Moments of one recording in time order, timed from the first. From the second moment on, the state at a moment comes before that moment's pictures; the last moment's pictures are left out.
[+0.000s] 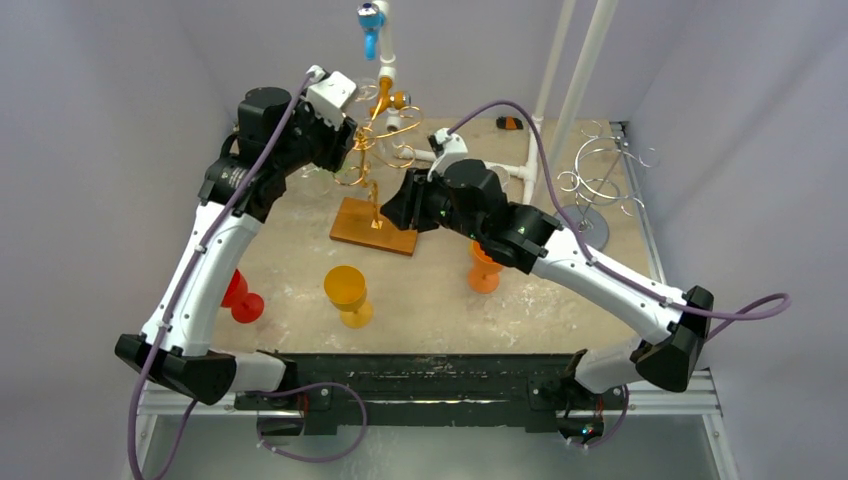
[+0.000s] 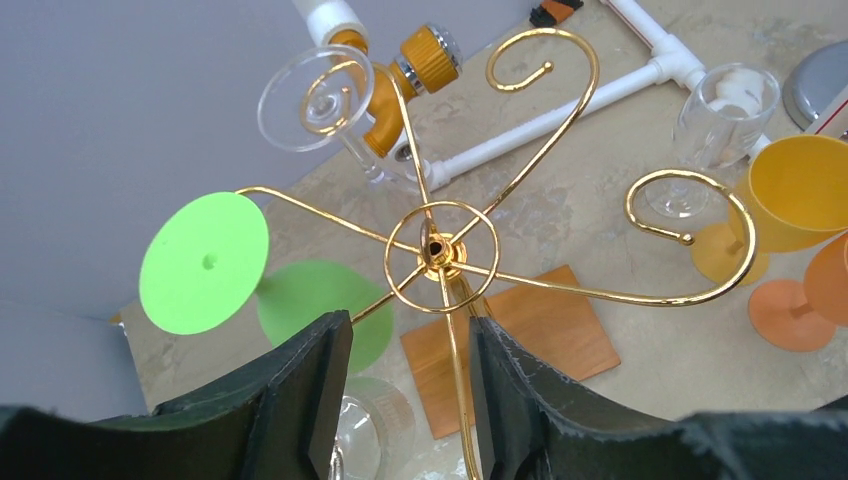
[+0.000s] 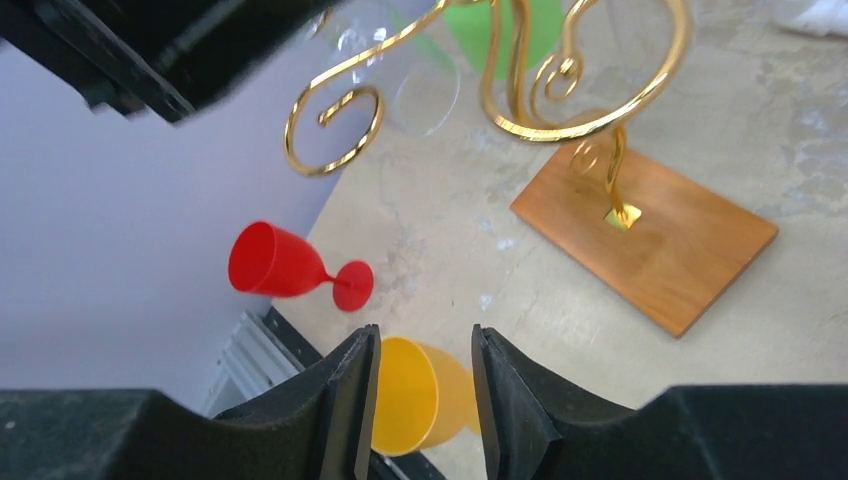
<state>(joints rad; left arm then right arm) -0.34 1.34 1.64 -0.64 0.12 0.29 0.92 1.40 1.44 -0.33 0.11 0.64</state>
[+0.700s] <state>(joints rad) -0.34 1.31 1.83 -0.89 0.12 0.32 1.19 1.70 1.42 -0.47 0.18 0.59</state>
